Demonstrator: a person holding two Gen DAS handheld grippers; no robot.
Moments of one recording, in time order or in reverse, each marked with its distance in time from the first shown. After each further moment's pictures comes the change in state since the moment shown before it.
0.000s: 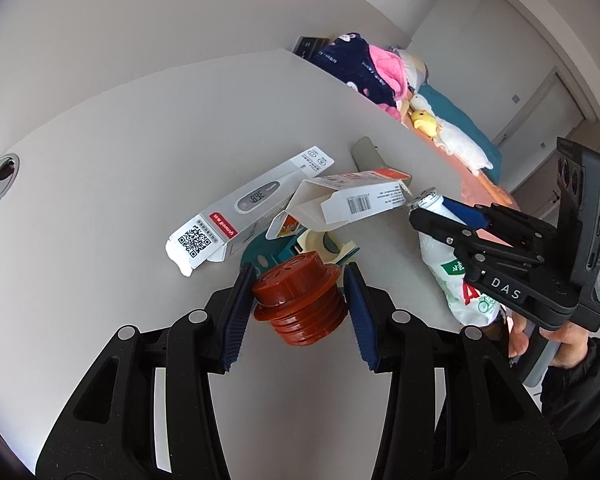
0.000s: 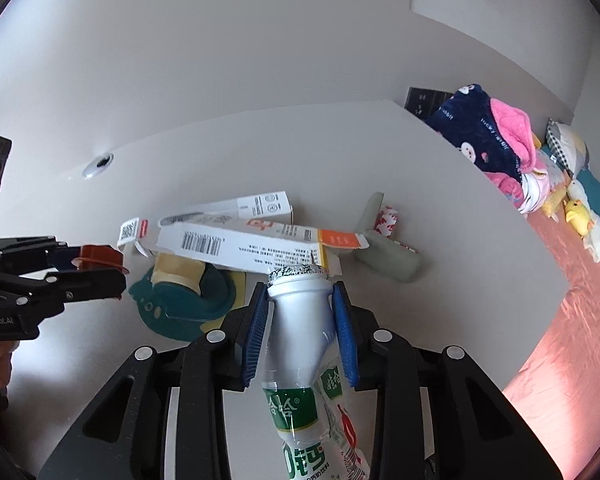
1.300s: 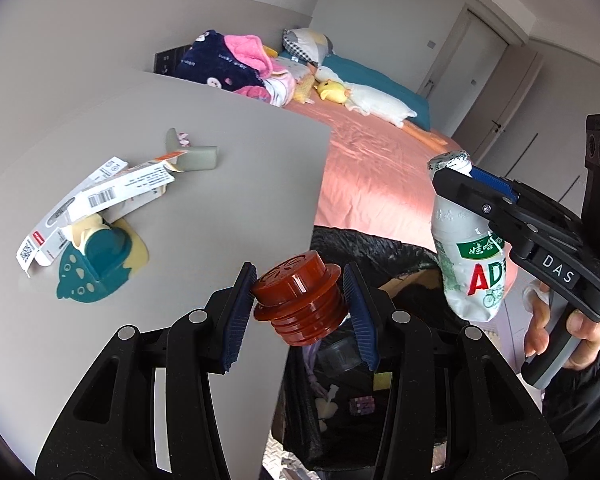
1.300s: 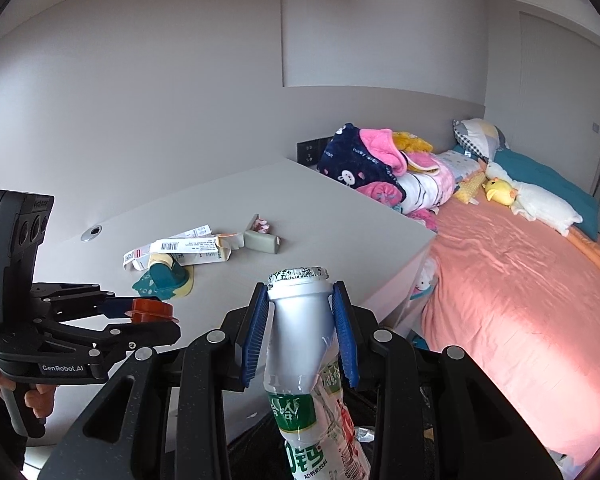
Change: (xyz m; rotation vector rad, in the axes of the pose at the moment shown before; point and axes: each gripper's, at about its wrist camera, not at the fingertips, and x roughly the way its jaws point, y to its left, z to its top) left arm -0.010 -0.170 -0.050 0.291 0.025 -0.162; right arm -0.182 -0.060 -0.101 0.218 -0.232 -0.177
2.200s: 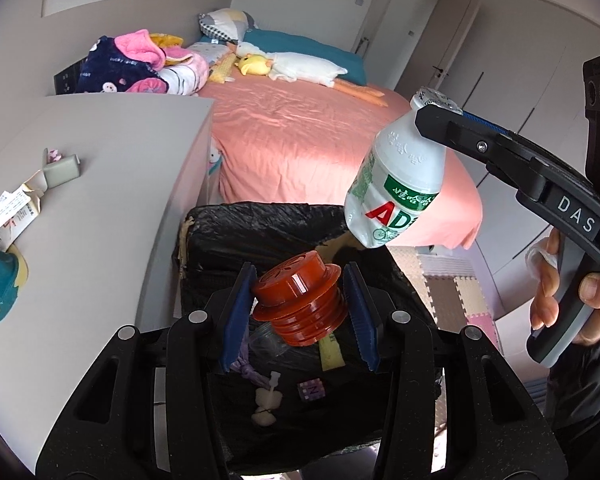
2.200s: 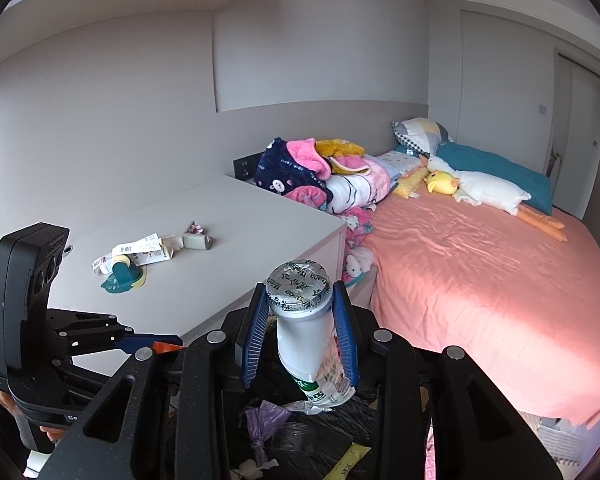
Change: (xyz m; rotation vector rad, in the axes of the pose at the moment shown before) left arm 0.037 -0.121 -0.020 0.203 0.100 -0.137; right arm -0.090 -0.073 -0.040 0.103 -0.063 -0.149
